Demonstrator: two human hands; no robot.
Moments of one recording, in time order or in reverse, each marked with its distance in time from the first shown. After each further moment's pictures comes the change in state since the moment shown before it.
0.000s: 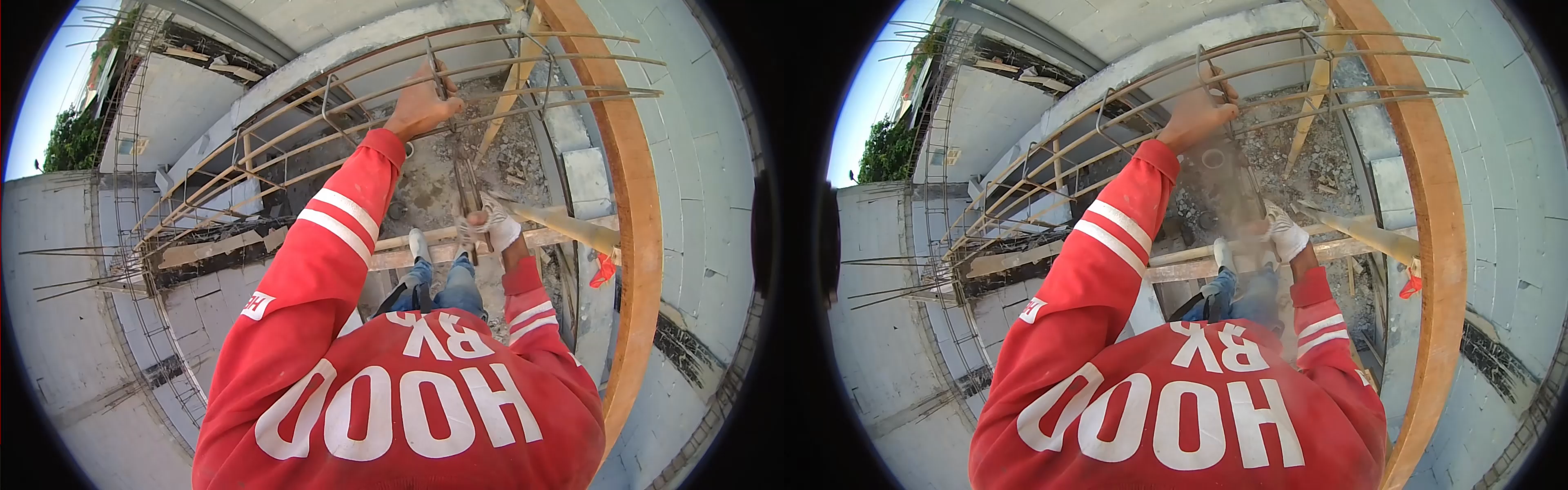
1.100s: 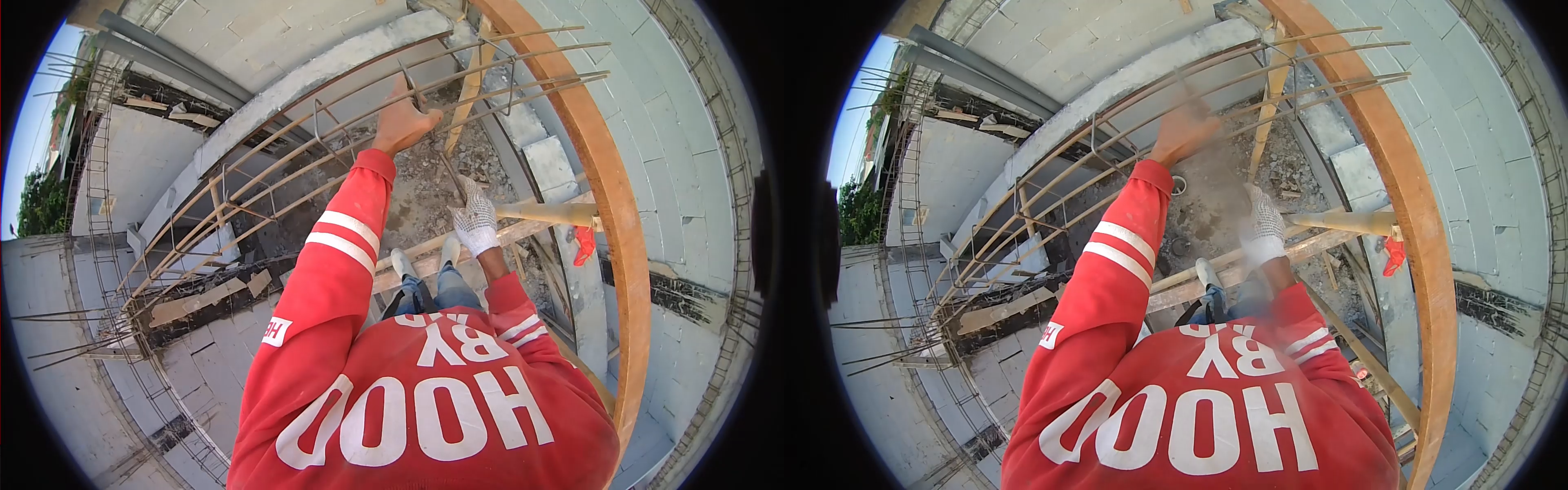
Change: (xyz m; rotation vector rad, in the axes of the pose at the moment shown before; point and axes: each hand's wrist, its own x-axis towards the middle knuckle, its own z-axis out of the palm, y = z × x) left_hand 0.013 -0.013 0.005 0.415 -0.070 0.108; right_hand -0.036 -0.042 0.118 -1.298 0.818 -0.396
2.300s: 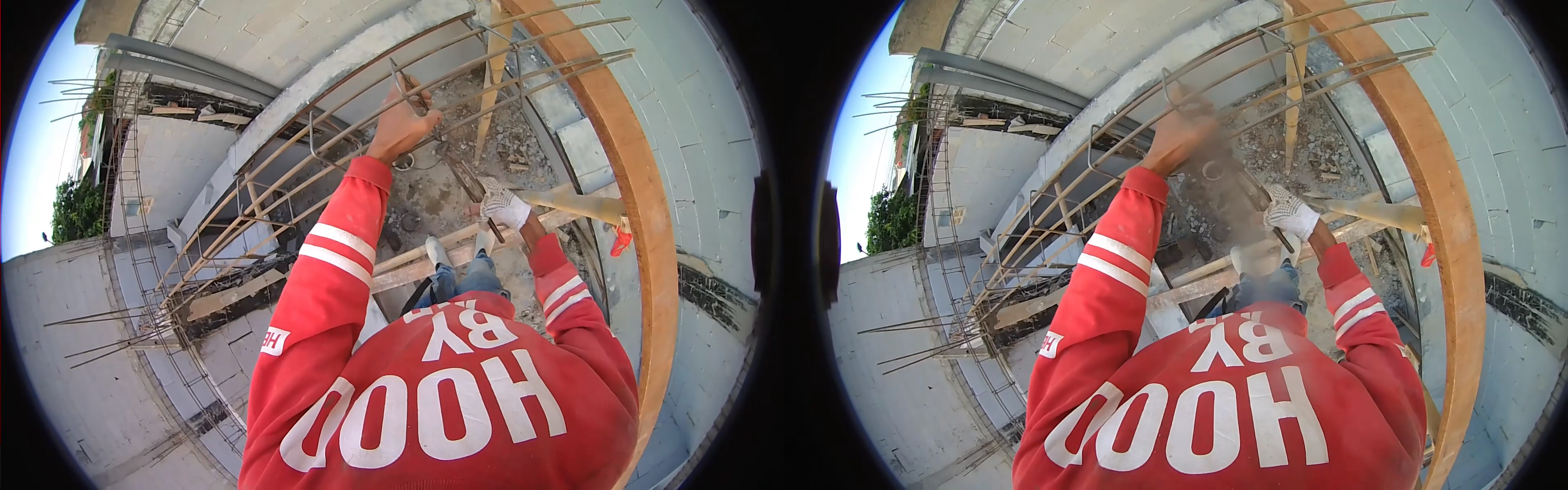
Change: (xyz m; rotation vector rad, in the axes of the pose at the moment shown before) left_hand -0.013 0.014 -0.020 -0.309 0.069 -0.097; right_hand 0.049 0.094 0.025 0.274 -0.413 -0.313
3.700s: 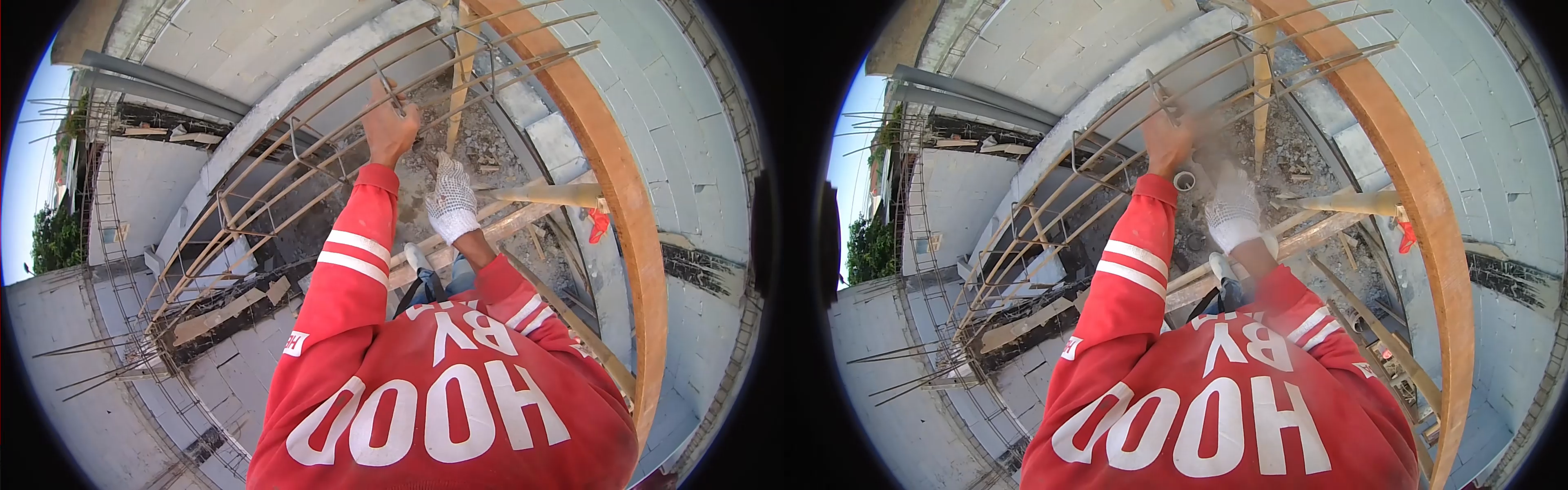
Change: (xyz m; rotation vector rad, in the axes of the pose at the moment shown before) left_hand -0.002 0.009 0.028 0.132 0.295 0.087; right_hand 0.016 -0.140 0.028 -0.398 0.251 0.377
